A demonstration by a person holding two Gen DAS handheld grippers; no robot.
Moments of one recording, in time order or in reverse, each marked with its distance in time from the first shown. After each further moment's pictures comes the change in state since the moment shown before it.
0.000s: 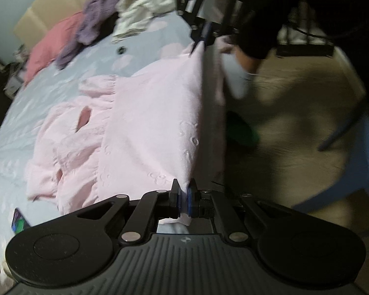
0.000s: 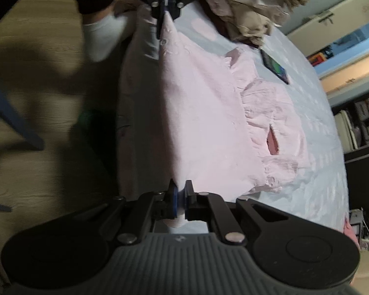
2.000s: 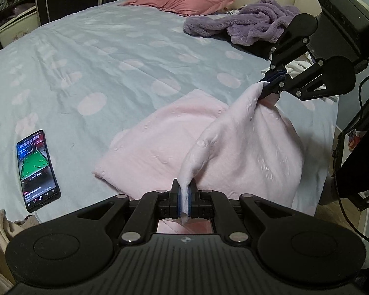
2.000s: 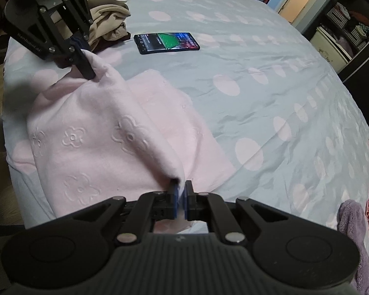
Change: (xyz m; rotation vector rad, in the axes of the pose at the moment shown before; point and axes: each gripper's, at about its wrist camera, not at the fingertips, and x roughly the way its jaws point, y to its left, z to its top) left arm 0.026 0.278 -0.033 -0.799 -0.075 -0.005; right arm 0.100 -0.294 0.035 0.500 0.052 0.068
